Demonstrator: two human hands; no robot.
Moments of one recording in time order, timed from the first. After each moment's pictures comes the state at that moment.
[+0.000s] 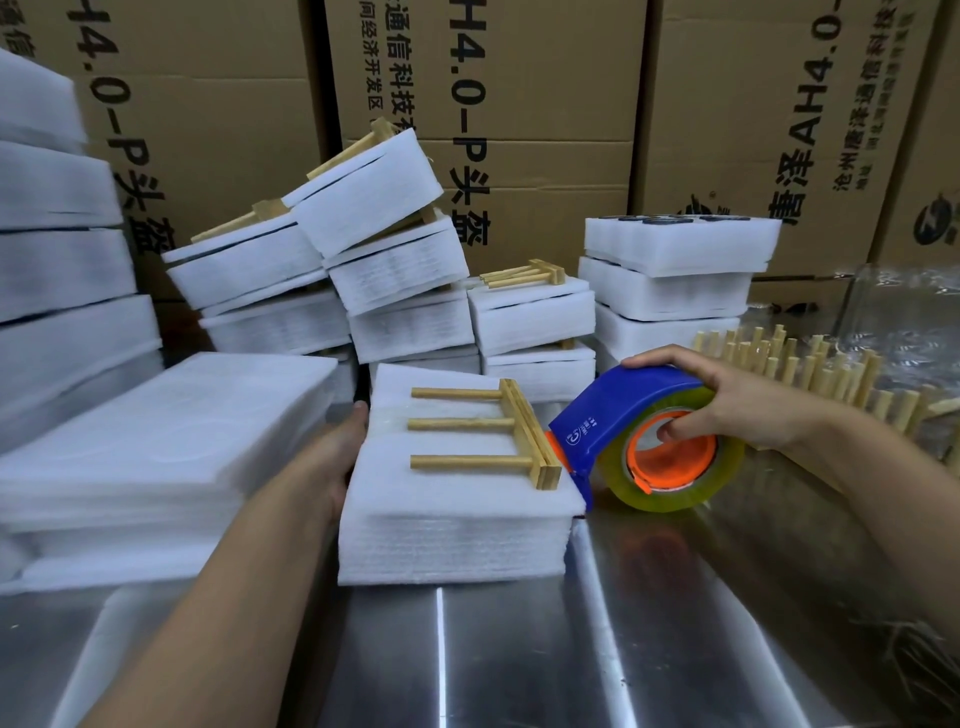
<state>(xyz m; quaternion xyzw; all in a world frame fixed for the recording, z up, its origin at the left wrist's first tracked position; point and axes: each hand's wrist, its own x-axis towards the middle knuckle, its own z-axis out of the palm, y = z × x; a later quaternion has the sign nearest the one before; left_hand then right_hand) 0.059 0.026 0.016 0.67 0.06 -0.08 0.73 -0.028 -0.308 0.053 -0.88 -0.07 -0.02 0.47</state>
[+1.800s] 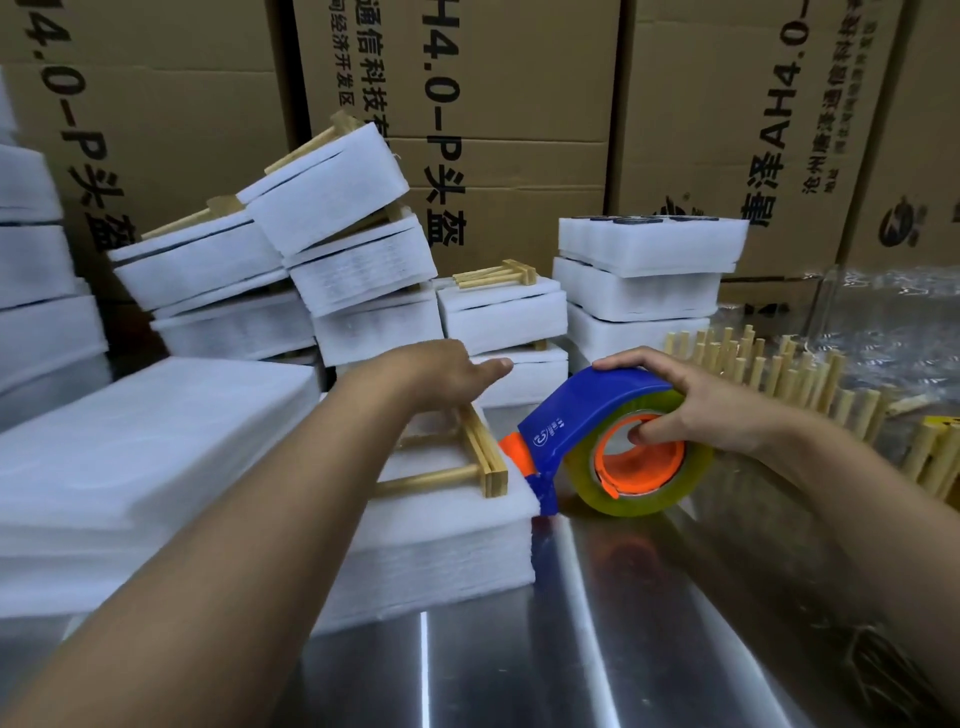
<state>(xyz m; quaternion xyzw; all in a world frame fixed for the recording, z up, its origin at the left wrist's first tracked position) 0.063 -0.070 0.087 0.96 -0.22 -0.02 0.15 -0.029 -0.315 0.049 -0.89 -0.10 -0.04 0.45</state>
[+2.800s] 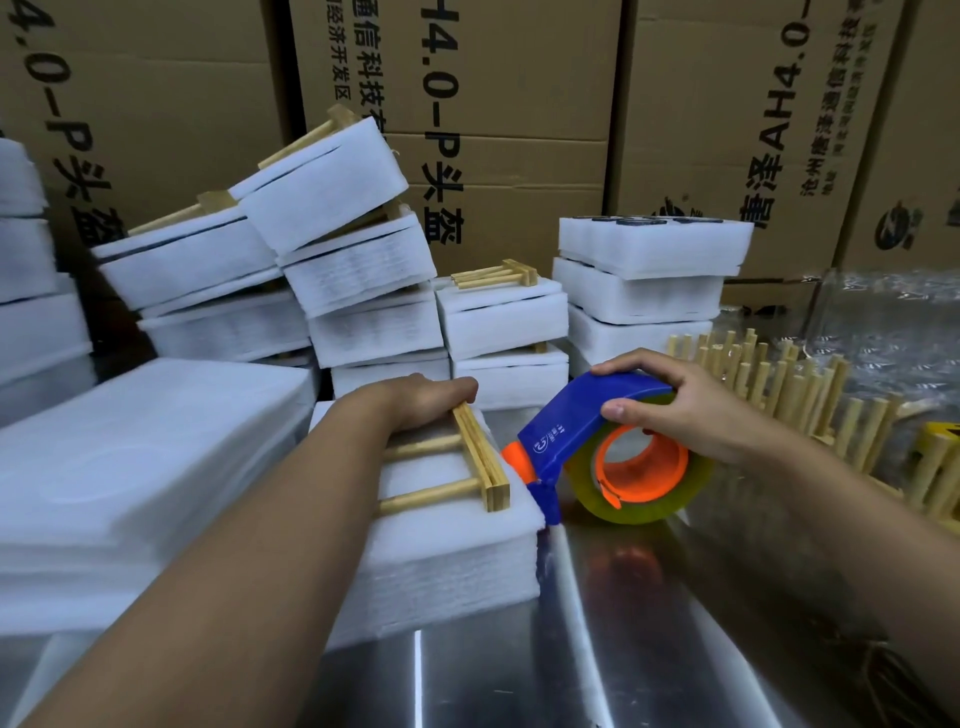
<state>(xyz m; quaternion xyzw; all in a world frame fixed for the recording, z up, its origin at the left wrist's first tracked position) 0.114 -0.055 0.050 0.95 -0.14 -0.12 0.23 -0.023 -0.296 0.043 -0.88 -0.09 -0.17 0.44</state>
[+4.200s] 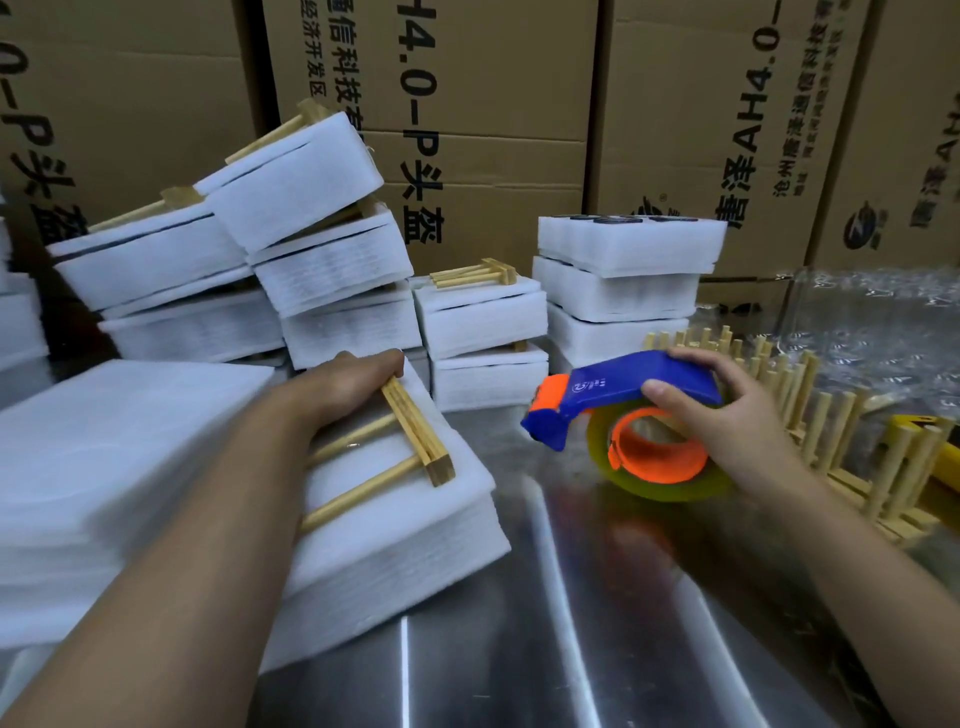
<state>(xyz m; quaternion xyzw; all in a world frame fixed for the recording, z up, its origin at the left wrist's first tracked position) 0.122 -0.018 0.057 0.93 -0.12 -0.06 0.35 -0.049 -0.308 0.017 -0.74 0.07 -0.39 0.54</state>
